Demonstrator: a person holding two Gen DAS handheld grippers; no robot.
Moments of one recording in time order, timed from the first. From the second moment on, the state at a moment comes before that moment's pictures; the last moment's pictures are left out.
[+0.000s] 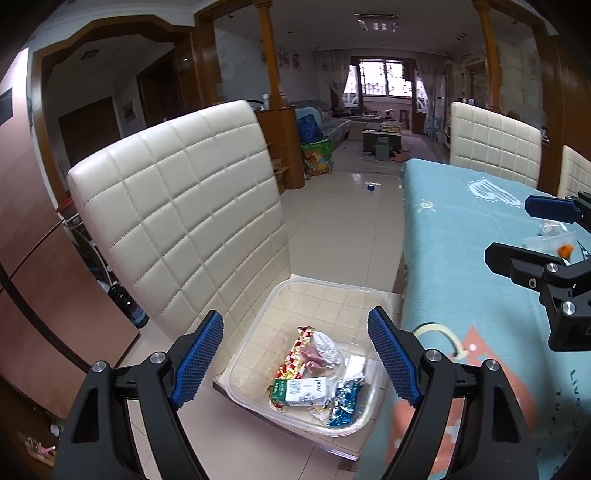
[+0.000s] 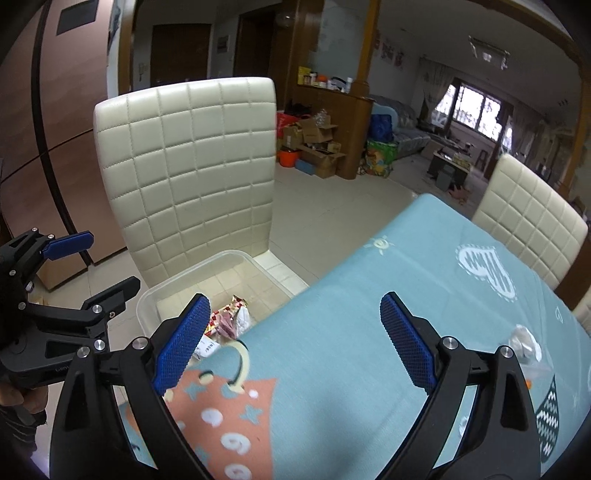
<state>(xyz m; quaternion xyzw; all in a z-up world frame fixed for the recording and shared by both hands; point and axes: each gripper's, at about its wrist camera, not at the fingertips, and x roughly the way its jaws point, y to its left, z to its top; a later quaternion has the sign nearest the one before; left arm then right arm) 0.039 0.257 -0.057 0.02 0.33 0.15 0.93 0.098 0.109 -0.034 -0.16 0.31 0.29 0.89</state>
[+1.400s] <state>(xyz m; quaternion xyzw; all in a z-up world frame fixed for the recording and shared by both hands) 0.184 -0.012 -0.054 0.13 0.34 -0.09 0.93 0.223 -0.180 -0.103 0.02 0.43 0.10 0.90</state>
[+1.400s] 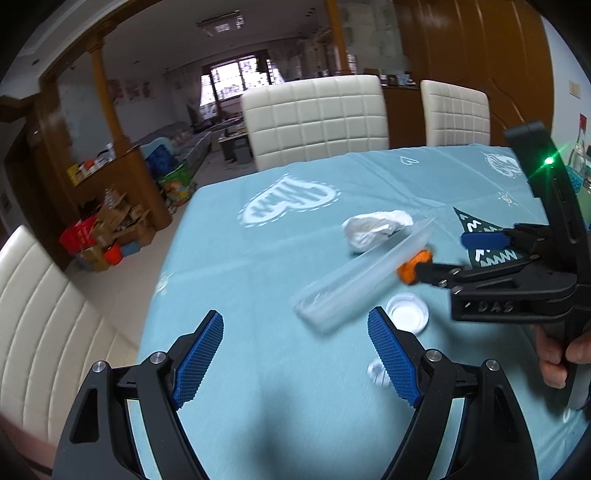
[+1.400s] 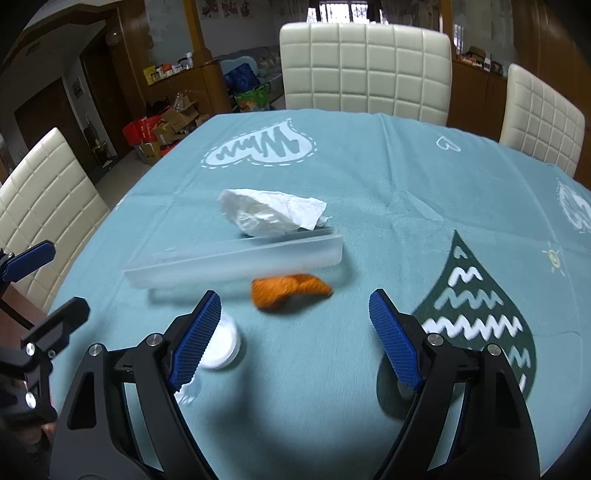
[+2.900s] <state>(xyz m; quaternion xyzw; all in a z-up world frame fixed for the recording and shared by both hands) 0.247 -0.043 -0.097 0.12 0.37 -0.21 0.90 0.233 -0.204 -0.117 0.02 0.44 0.07 0.90</state>
